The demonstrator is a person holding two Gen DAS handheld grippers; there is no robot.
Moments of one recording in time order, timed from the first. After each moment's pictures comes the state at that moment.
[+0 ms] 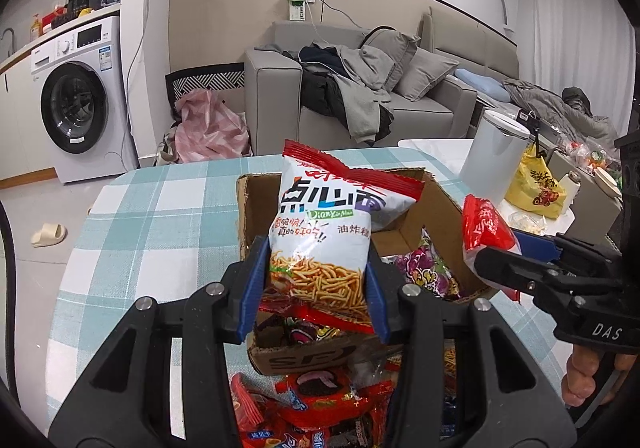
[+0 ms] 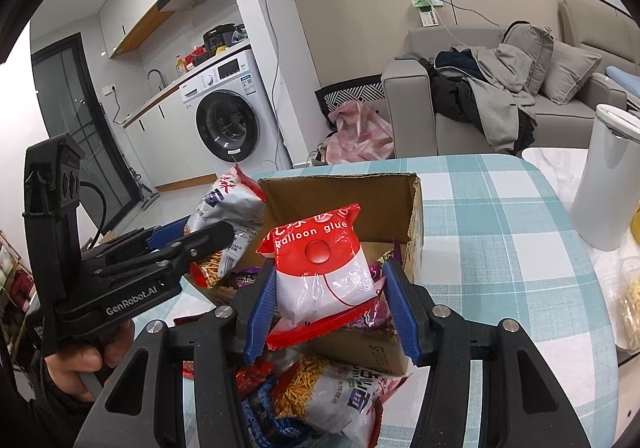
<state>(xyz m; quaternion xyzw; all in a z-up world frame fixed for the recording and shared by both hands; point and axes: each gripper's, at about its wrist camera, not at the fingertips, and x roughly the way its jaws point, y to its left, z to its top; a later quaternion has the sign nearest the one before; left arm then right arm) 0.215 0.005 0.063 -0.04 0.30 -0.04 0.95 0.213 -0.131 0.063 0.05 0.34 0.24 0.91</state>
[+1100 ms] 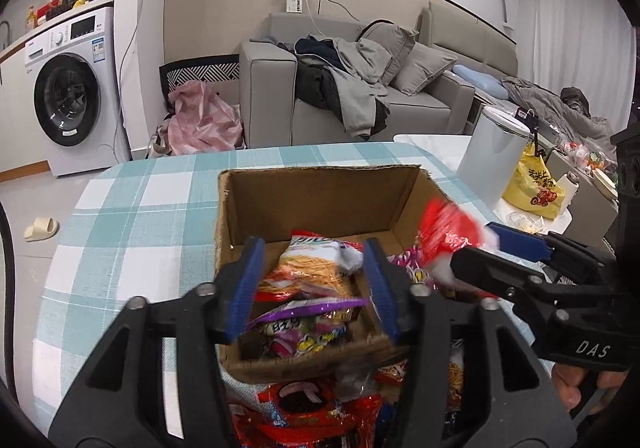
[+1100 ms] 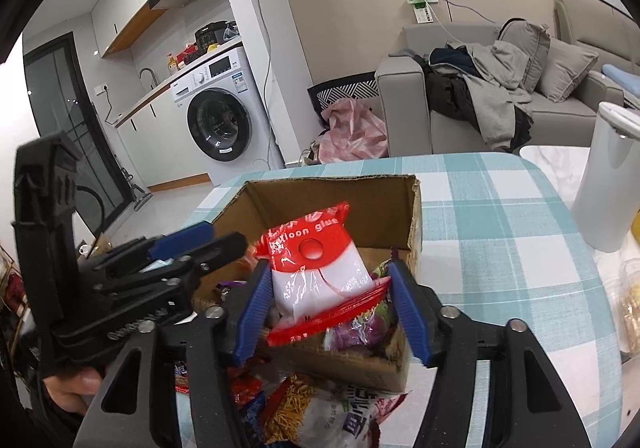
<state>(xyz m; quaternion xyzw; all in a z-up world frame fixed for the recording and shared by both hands) 0.236 0.000 0.053 -0.05 0.31 -0.05 0.95 0.234 -0.124 0.058 0.04 0.34 0.23 0.91</state>
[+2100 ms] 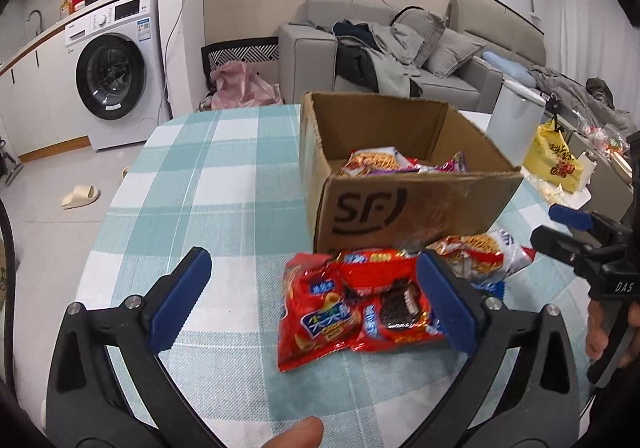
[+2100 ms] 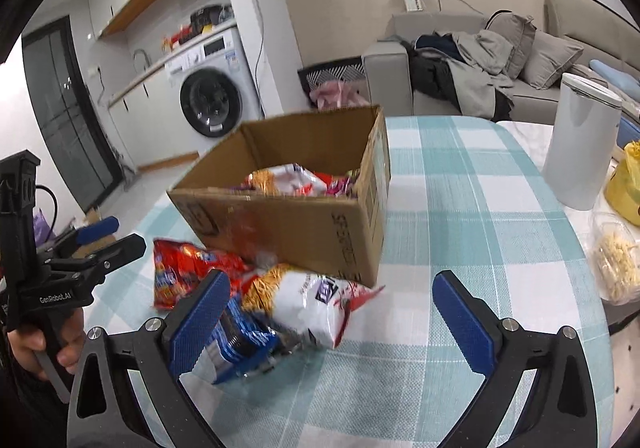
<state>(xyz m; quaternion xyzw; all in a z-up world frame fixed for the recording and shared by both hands) 0.103 0.038 0.030 -0.04 0.34 0.01 0.94 0.159 -0.160 0.025 0.02 0.37 0.21 0.91</state>
